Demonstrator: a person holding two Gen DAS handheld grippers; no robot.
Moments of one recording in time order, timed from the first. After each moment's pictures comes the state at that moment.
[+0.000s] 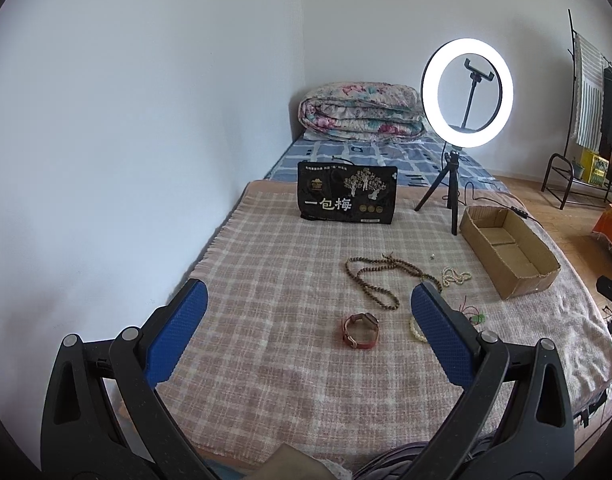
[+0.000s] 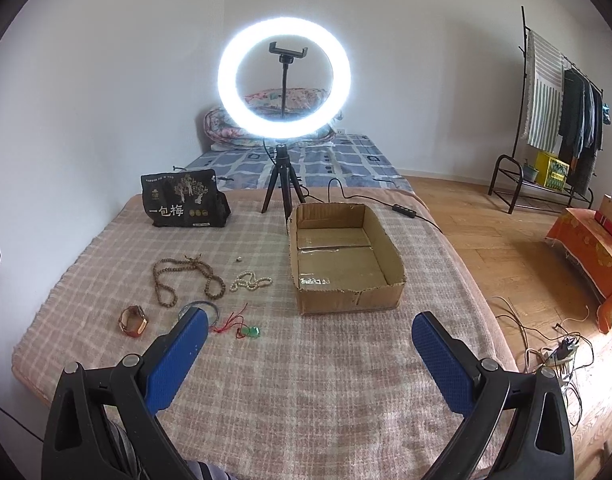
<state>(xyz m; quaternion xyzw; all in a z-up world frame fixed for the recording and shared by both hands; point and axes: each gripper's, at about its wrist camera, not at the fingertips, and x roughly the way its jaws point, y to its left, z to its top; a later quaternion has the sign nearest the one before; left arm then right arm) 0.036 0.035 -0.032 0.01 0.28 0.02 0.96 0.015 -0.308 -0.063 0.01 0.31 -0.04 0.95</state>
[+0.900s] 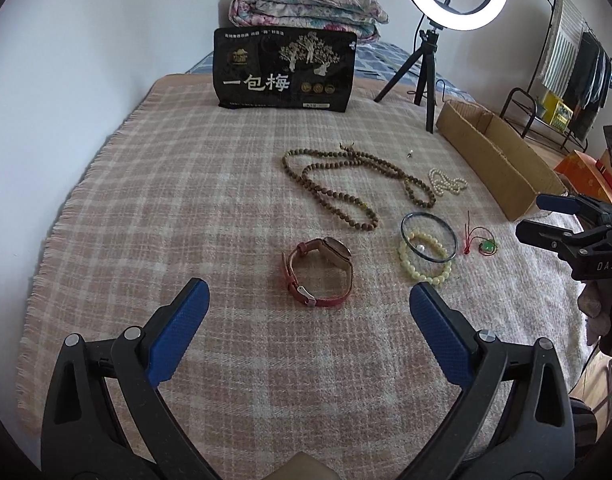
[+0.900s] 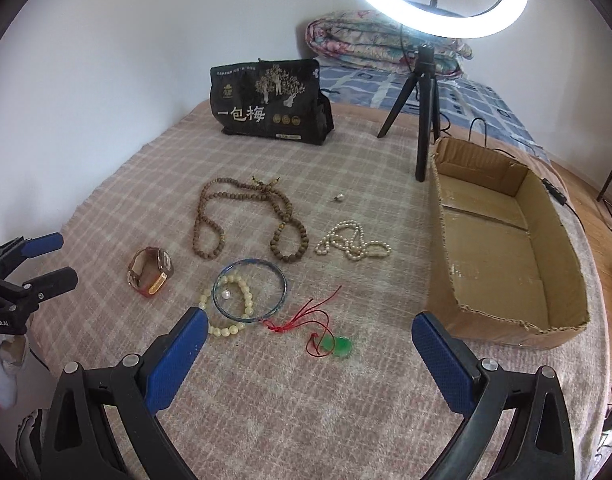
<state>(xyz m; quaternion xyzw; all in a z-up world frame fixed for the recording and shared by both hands) 0.146 0.016 -0.181 -0.01 0.43 -0.10 0.90 0.168 -0.244 -0.177 -0.04 0.44 0.15 0.88</state>
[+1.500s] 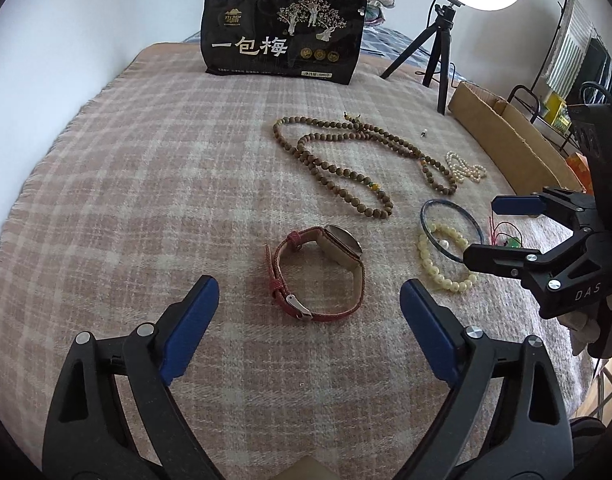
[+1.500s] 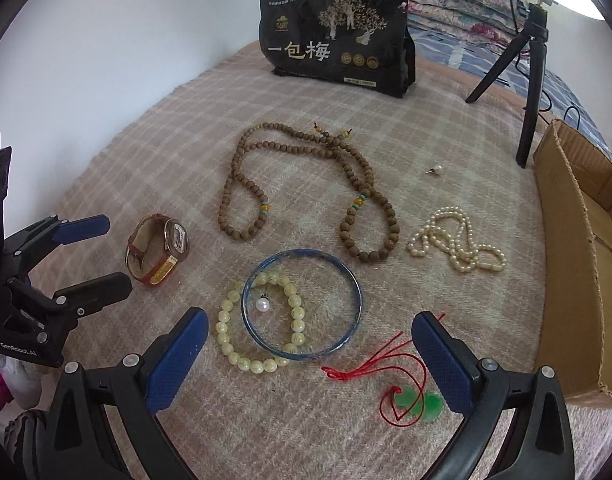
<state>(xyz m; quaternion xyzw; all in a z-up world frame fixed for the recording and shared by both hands) 0.176 0.009 -0.225 -0.03 0.45 -0.10 0.89 0.220 -0.188 -0.228 -0.07 0.49 0.24 0.83</state>
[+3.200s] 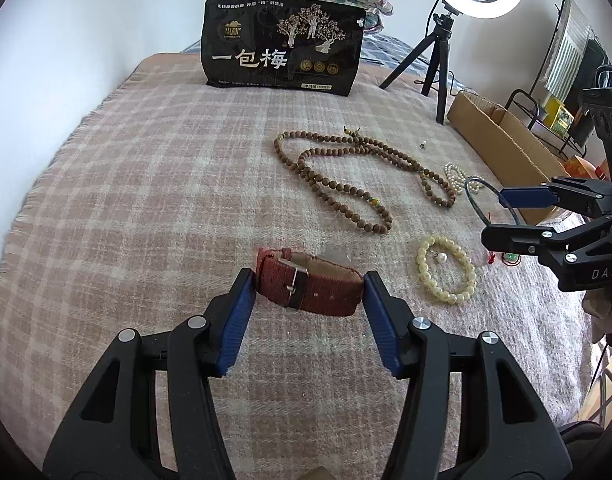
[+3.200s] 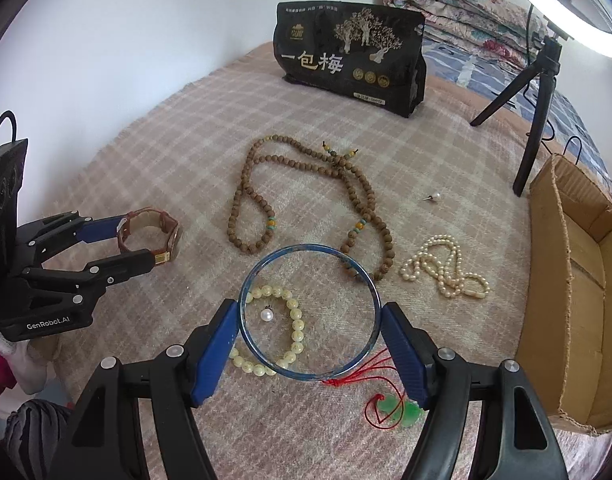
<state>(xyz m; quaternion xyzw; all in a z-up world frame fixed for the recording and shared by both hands) 0.177 0.010 -0.216 -0.03 0.44 -0.10 0.89 0.215 -0.190 -0.197 -0.10 0.48 0.24 0.84</state>
